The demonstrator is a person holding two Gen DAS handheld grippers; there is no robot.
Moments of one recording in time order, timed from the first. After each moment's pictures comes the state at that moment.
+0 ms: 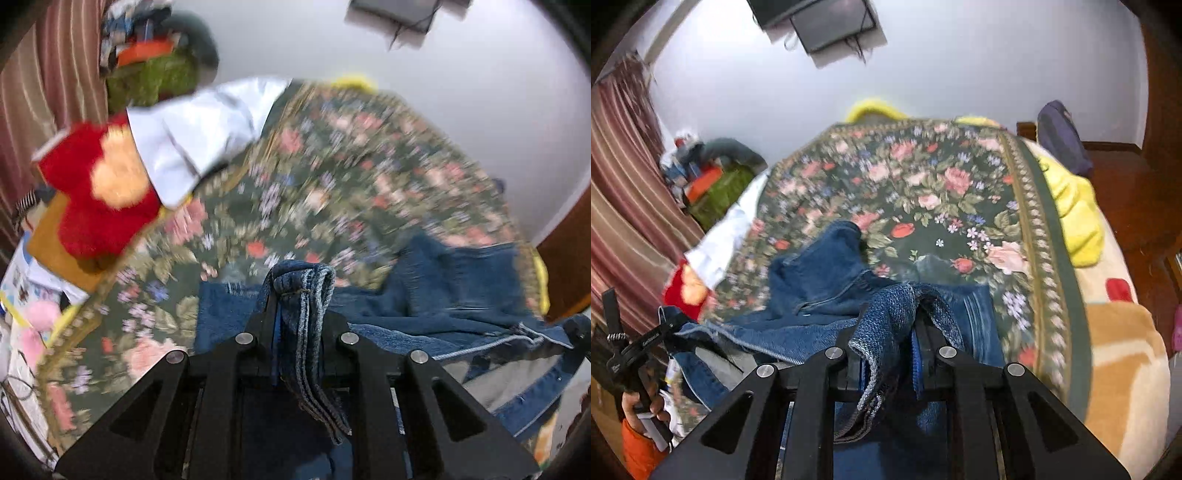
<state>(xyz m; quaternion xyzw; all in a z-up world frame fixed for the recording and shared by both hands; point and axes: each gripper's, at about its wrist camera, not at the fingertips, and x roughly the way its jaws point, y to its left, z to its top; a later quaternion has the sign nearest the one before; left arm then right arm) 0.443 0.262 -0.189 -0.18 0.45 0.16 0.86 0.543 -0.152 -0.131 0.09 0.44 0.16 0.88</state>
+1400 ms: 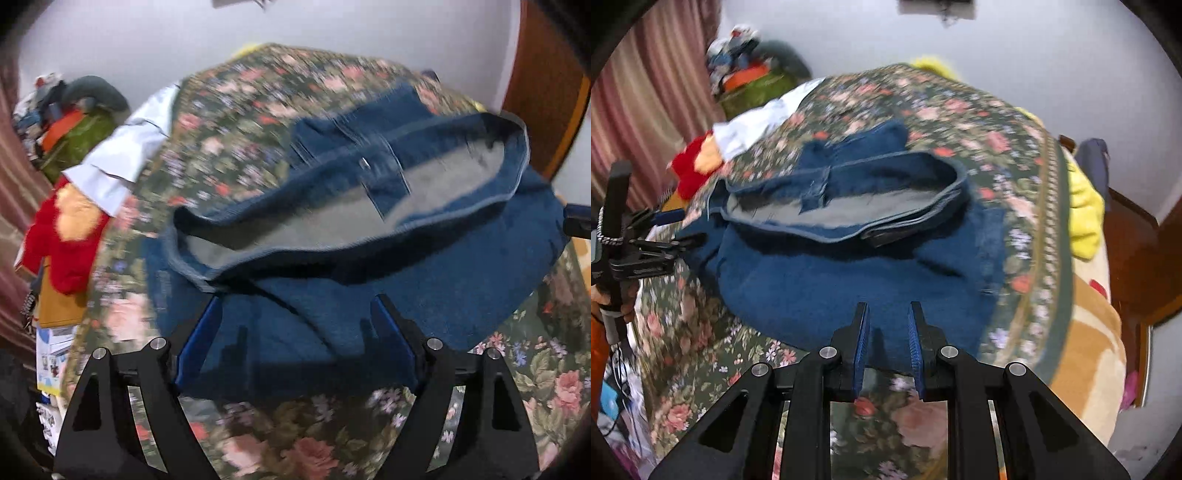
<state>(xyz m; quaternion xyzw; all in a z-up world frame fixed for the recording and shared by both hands) 0.382 0.140 -0.206 0.04 0.50 0.03 0.87 0.442 -0.130 -0.151 -0.10 0.47 0.23 0.84</state>
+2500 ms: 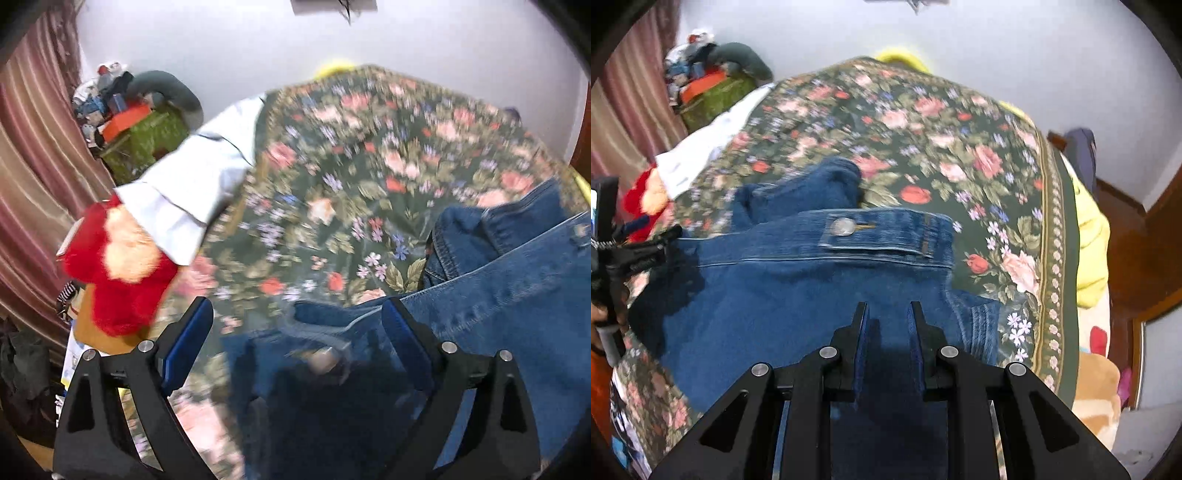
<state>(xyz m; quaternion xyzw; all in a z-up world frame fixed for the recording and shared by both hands) 0.461 0.237 -0.171 0.02 0.44 0.18 0.88 0.563 -0.100 -0.153 -0.09 0.48 0.18 0.85</state>
